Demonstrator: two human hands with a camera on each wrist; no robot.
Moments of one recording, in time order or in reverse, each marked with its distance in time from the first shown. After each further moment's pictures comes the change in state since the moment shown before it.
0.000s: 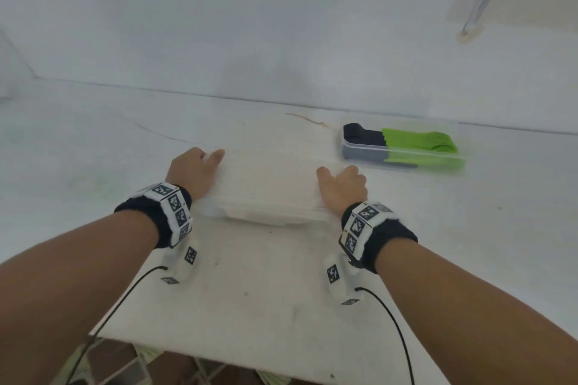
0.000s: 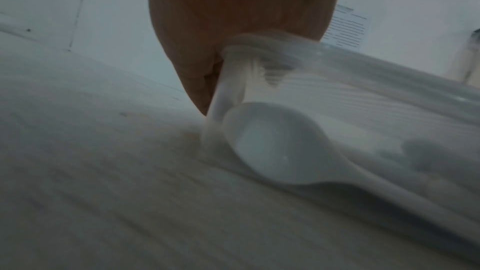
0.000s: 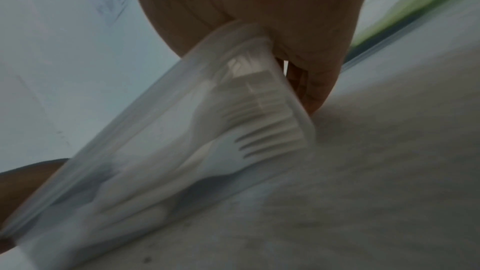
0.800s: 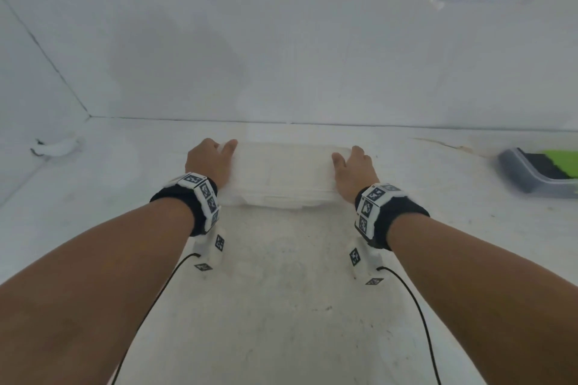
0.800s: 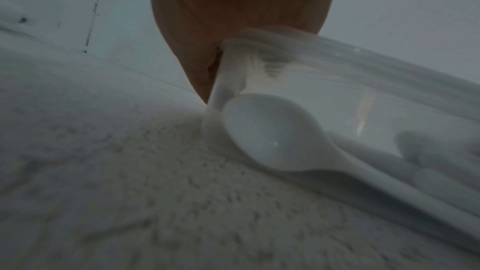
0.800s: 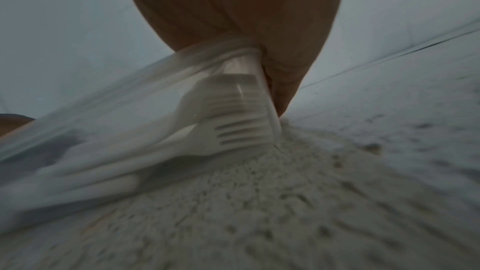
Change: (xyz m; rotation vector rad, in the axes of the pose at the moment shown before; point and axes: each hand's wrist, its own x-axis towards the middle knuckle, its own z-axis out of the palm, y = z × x) left_hand 0.256 -0.218 -0.129 -0.160 0.008 -0.014; right_hand 0.029 -0.257 0.263 -0.076 0.069 -0.108
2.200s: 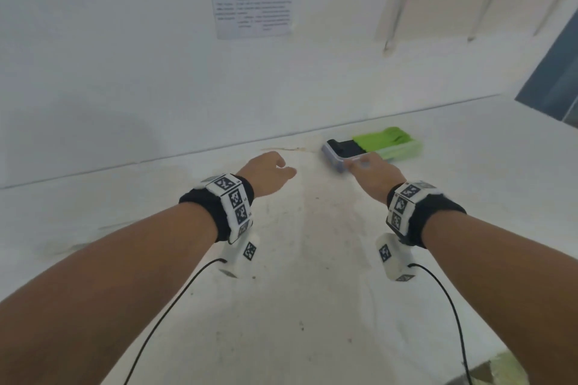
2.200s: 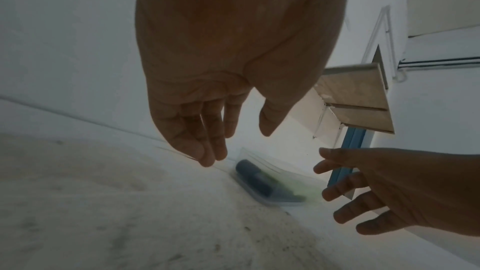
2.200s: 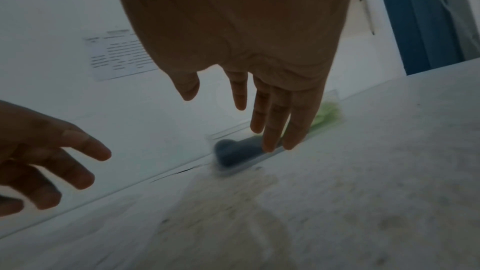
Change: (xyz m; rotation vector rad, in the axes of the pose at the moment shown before) left_hand -0.189 0.294 0.146 0.087 -0.730 0.478; right_hand -0.038 0.228 -0.265 -0.021 0.187 0.229
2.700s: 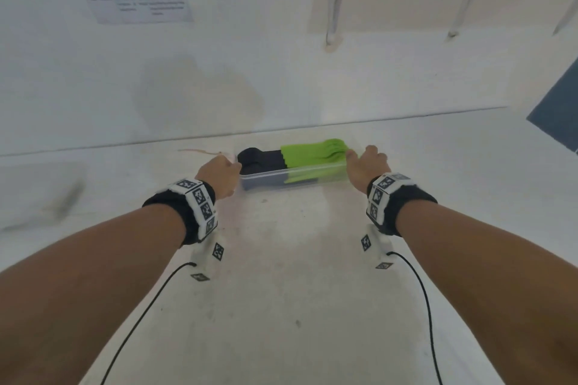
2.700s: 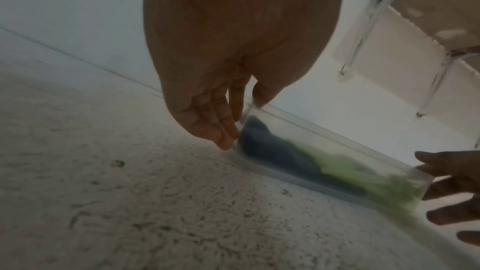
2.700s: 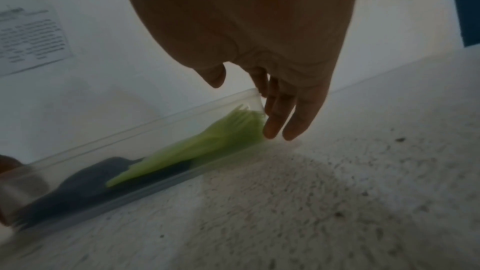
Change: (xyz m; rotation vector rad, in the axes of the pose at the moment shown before) left_hand 0.121 0.107 0.121 -0.203 0.269 -0.354; right_hand 0.186 0.133 -0.116 -0.009 0.033 0.040
